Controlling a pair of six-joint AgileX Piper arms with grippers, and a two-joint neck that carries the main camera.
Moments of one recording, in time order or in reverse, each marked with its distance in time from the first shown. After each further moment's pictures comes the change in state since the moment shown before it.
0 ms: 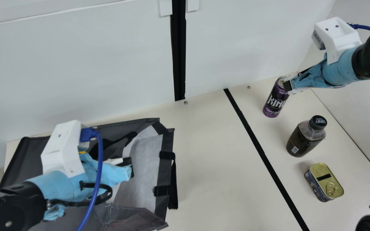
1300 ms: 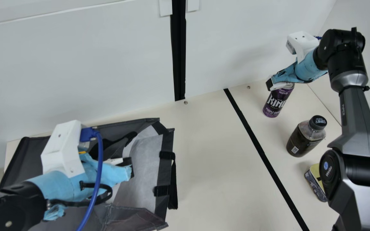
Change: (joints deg) left arm 0.0 0.0 0.0 0.0 0.0 0.0; right arm 0.1 25.5 -16.7 1.3 -0.1 0.4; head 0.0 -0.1
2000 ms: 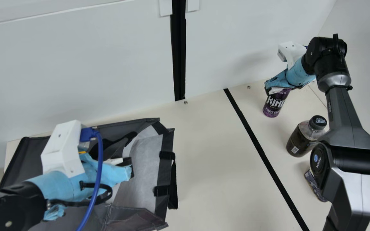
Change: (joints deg) left arm 0.0 0.0 0.0 0.0 0.0 0.0; right arm 0.6 5.7 -2.5 -0.3 0.1 0.5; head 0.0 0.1
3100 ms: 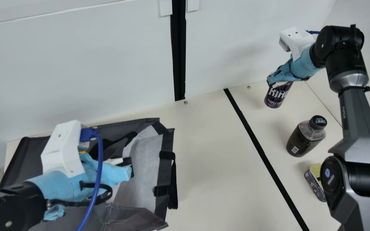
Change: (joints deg) left arm 0.0 0.0 0.0 0.0 0.0 0.0; right arm 1.9 -12.3 6.6 0.2 0.0 -4.4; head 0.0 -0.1
